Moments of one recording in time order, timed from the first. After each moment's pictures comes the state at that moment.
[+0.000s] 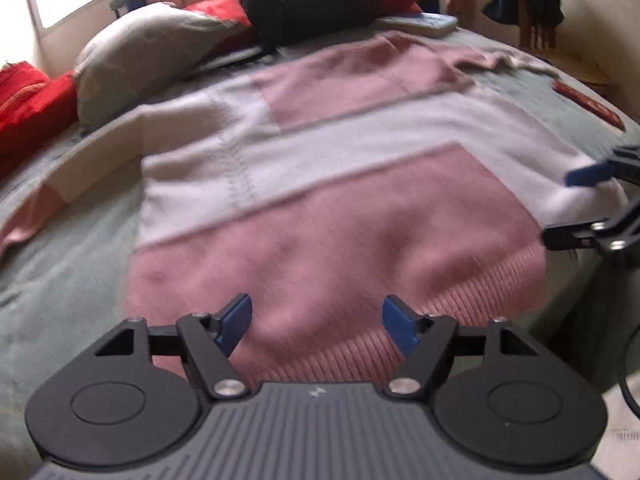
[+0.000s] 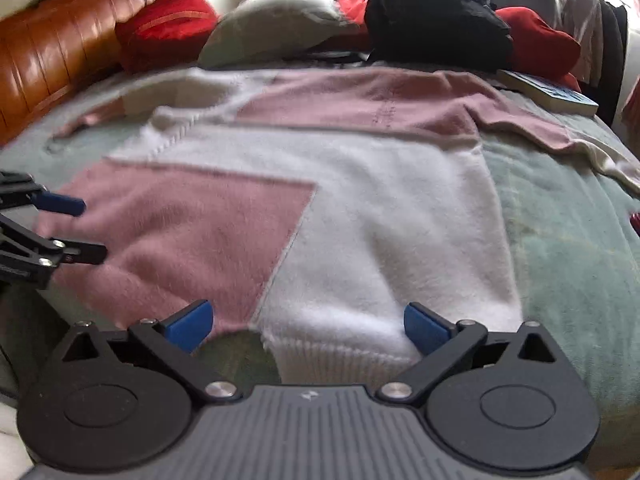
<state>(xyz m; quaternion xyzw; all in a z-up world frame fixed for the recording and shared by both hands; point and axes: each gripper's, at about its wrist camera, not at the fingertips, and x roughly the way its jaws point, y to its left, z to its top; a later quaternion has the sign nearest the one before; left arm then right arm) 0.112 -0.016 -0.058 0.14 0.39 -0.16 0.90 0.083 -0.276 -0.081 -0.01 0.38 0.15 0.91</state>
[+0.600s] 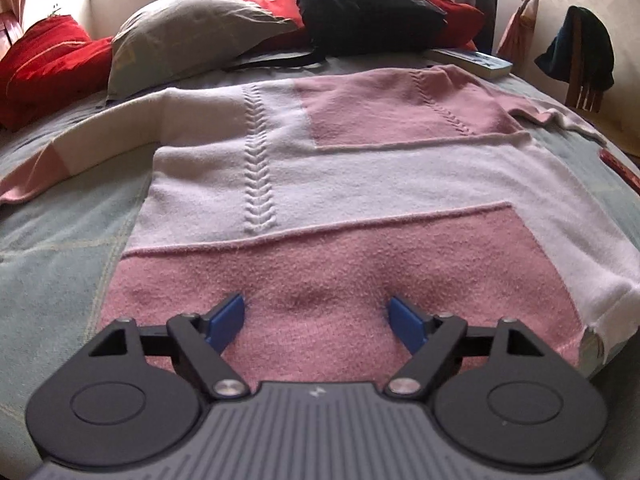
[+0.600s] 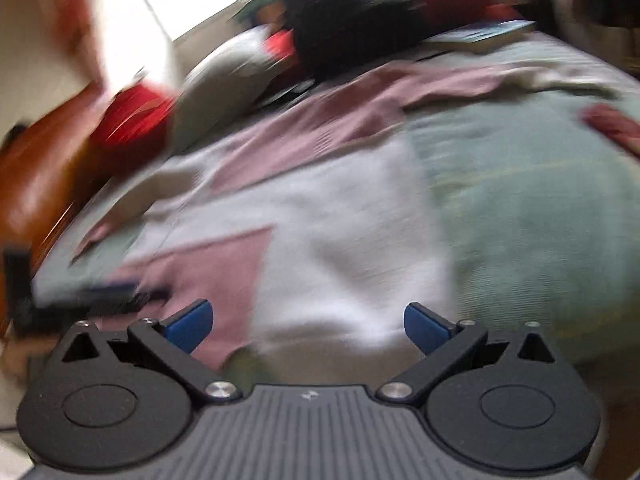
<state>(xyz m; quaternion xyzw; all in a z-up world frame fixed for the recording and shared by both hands) 0.140 -0.017 -0.080 0.06 0.39 -0.12 0.91 0.045 -0.359 -0.066 0.19 0.36 0.10 0.91</state>
